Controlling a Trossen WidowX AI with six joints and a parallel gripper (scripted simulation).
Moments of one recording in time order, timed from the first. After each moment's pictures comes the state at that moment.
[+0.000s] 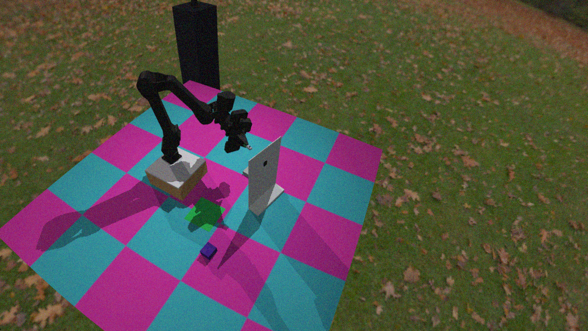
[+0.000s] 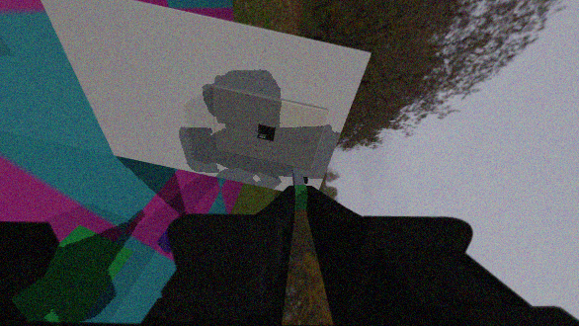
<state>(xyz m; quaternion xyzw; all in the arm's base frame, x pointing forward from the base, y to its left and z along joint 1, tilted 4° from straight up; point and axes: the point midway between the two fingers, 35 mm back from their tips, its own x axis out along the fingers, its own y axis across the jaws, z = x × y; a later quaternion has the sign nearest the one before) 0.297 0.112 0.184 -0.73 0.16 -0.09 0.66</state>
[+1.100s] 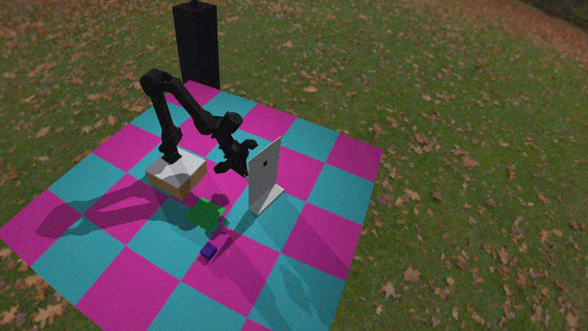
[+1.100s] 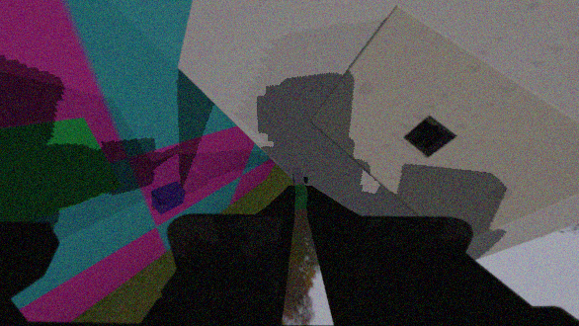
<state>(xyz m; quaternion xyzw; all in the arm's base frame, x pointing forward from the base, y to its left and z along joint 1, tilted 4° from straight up) 0.349 0.046 0.121 -0.84 0.24 0.09 0.48</state>
